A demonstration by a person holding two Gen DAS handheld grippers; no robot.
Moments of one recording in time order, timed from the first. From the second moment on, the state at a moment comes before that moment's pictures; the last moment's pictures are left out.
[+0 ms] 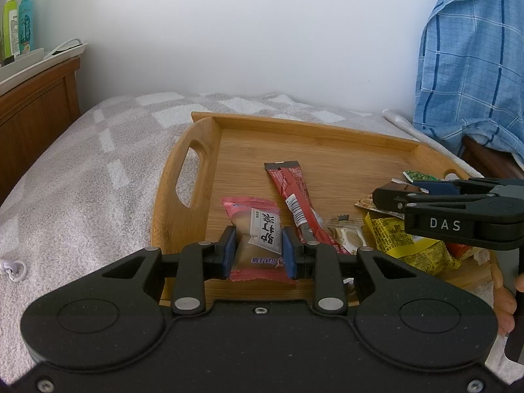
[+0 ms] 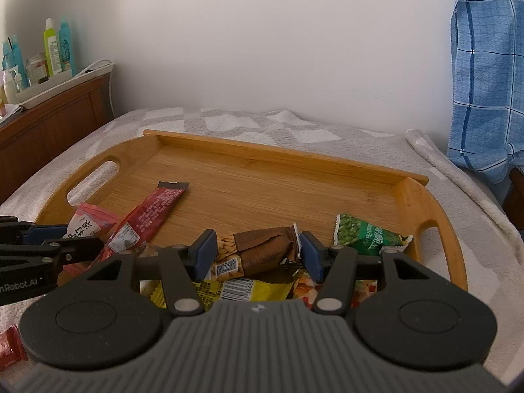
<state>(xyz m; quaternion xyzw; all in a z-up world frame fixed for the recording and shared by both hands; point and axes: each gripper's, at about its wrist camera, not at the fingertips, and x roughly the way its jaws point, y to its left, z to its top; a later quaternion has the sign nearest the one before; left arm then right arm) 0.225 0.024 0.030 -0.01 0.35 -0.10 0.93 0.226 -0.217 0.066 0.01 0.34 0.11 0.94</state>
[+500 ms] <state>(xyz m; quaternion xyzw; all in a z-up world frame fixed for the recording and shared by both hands) 0.213 0.025 0.048 0.00 0.34 -0.09 0.94 0.210 -0.226 0.087 0.02 0.31 0.11 0.94</state>
